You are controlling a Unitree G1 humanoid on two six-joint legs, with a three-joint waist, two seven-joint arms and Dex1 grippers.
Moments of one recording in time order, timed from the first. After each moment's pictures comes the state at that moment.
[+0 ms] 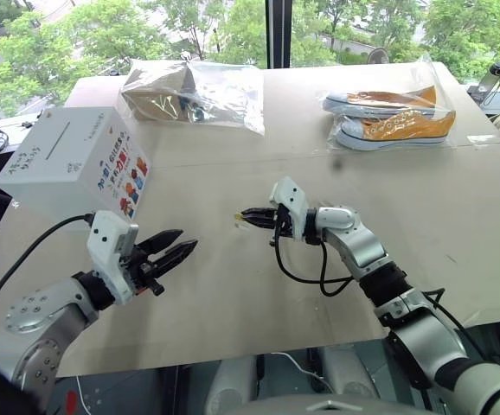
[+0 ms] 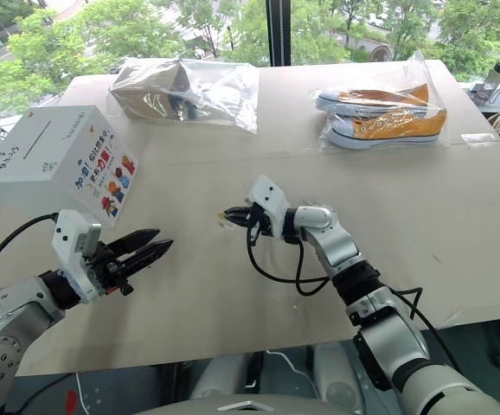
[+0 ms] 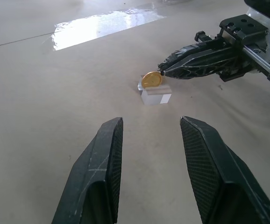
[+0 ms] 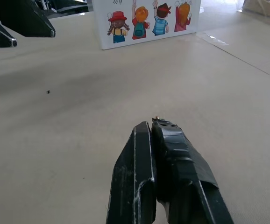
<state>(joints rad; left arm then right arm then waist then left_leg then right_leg) 0.23 0.68 0.46 -0.59 -0.71 0.69 -0.69 -0.66 -0.07 0.32 0.37 0.15 0.19 0.88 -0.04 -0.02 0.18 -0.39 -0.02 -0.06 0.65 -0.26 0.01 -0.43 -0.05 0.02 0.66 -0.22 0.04</state>
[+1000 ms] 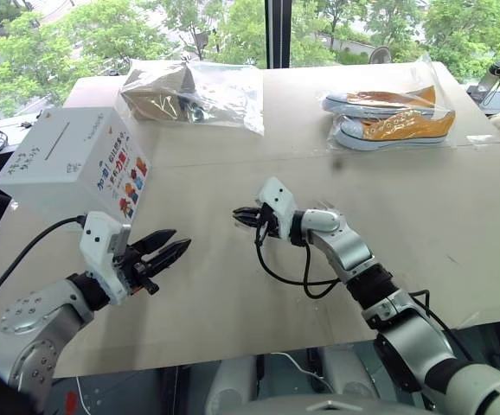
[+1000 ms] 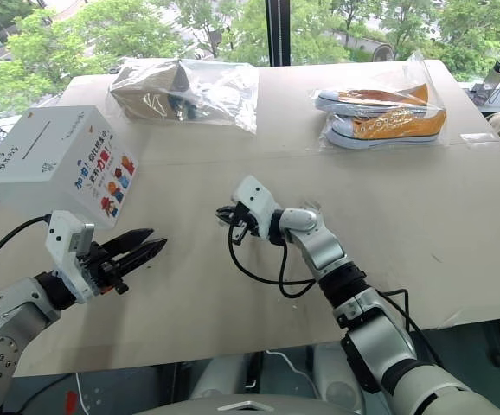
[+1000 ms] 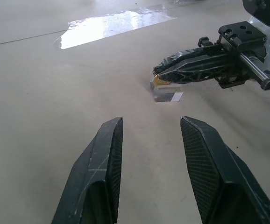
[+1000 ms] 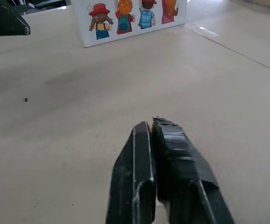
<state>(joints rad) 0.24 0.68 0.48 -0.56 -0.71 0.67 -0.69 -0.67 0.01 0.34 0.39 0.08 0.23 0.76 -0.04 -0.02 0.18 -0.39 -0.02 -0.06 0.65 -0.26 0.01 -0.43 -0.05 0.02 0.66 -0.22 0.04</state>
